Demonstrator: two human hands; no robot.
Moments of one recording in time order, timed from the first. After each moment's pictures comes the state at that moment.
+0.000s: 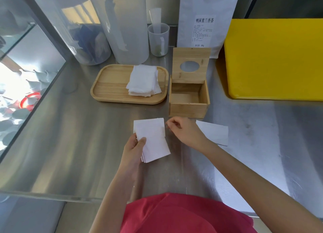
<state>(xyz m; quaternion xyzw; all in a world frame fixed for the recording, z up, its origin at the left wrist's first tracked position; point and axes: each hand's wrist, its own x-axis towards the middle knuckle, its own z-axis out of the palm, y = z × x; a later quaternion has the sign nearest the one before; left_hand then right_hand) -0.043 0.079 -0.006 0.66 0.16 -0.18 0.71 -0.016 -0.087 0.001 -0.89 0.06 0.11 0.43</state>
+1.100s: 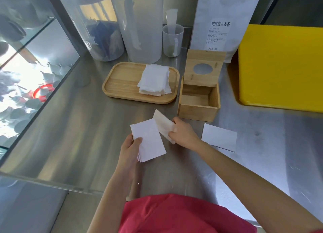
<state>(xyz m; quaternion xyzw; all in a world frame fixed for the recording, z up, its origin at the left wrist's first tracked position) -0.043 0.097 -0.007 0.65 0.23 -0.14 0.71 0.003 -0.066 -0.023 -0.92 0.04 0.17 0.35</state>
